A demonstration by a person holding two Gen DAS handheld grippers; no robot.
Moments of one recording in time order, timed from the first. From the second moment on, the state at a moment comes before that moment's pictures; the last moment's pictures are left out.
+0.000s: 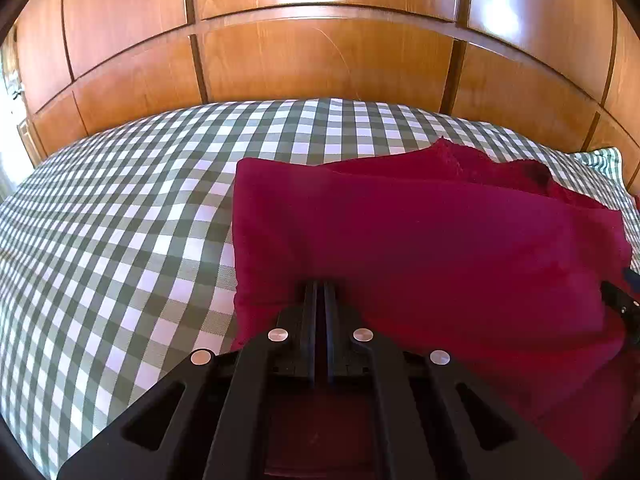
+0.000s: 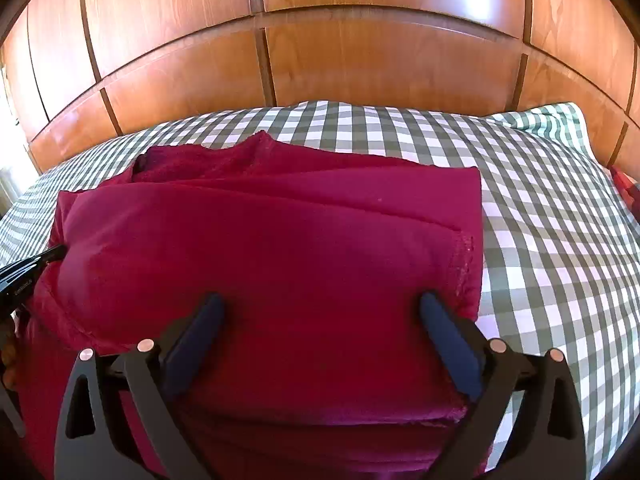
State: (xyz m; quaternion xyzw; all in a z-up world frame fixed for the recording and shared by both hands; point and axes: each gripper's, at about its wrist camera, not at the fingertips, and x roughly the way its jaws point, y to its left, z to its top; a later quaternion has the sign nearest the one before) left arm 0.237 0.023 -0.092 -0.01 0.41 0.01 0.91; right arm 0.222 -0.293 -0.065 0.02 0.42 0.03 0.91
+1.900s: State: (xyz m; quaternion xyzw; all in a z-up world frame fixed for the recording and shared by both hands) left arm 0.020 0.123 -0.010 -0.31 0.40 -0.22 0.83; right arm 0.035 -0.382 0.004 0.27 0.47 0.23 0.81
